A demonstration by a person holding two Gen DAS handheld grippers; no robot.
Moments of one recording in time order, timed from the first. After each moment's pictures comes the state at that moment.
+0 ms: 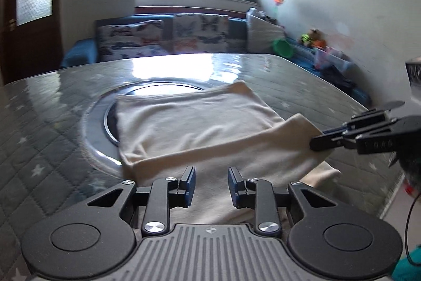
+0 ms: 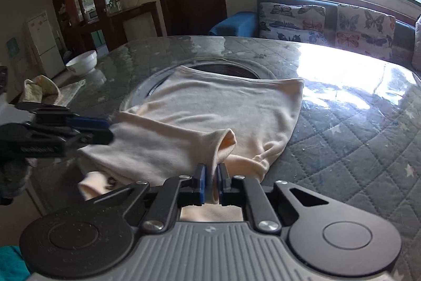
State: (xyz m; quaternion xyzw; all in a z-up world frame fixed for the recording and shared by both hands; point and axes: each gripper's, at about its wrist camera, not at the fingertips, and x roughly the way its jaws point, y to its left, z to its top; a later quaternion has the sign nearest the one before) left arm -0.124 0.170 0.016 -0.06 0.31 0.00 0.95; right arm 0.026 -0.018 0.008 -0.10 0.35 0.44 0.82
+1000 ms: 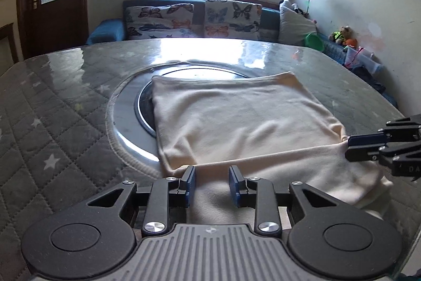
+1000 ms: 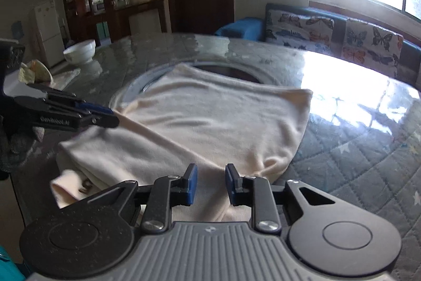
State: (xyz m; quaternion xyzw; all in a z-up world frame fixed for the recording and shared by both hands) left arm -0.093 0.220 -0.011 -0.08 0.34 0.07 0.93; right arm 0.046 0.008 -0.019 -0.14 0.32 0.46 0.82
